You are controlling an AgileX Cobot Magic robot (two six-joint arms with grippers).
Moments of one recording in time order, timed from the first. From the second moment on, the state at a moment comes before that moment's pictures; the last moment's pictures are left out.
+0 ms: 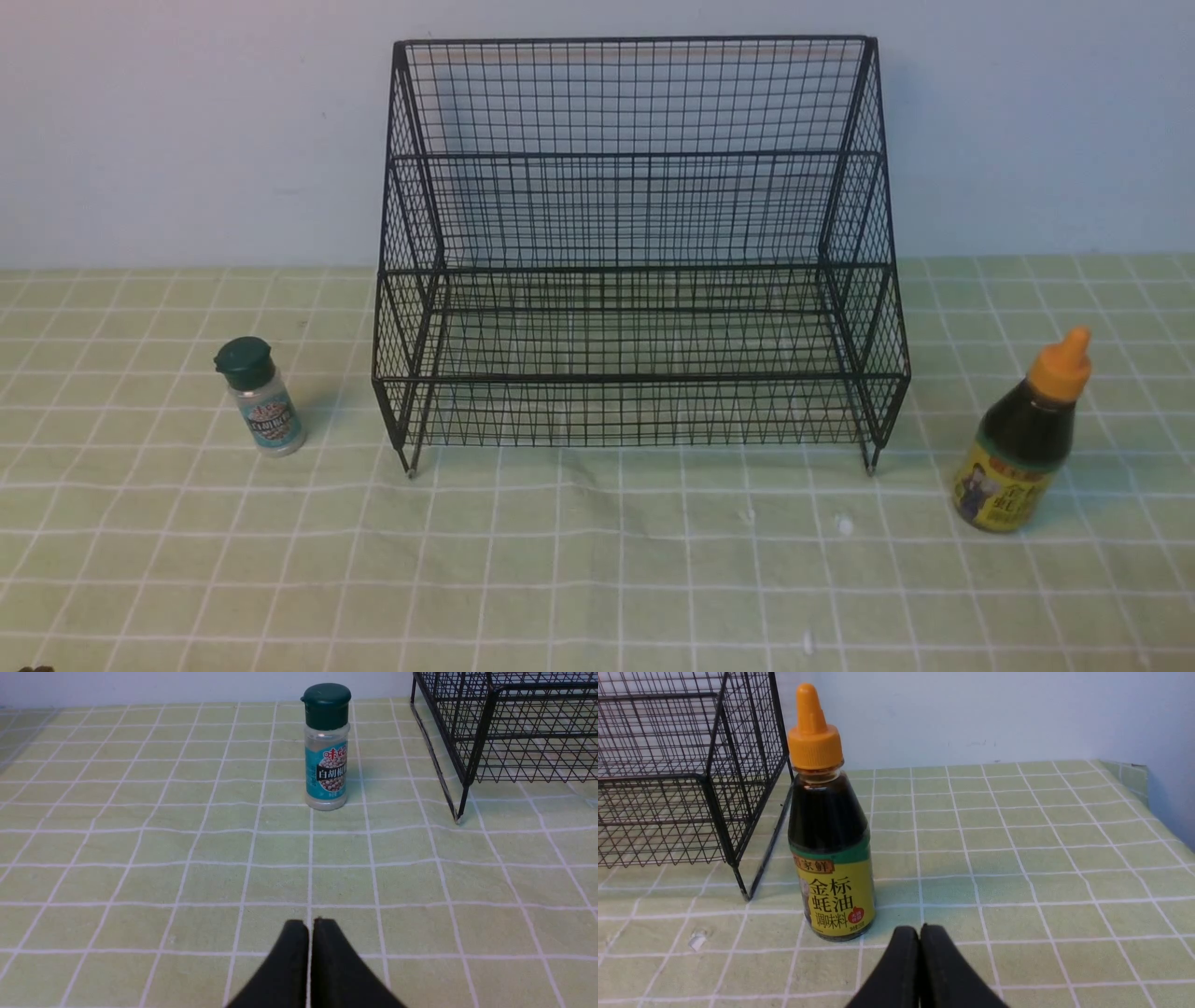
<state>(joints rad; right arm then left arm) -0.04 -0.01 0.02 -0.04 0.38 0.11 0.01 -0.01 0.02 0.01 0.39 -0.04</state>
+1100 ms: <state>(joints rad) -0.04 0.45 -0.66 0.30 0.75 0.09 0.01 -0.01 0.02 0.01 0.39 -0.04</state>
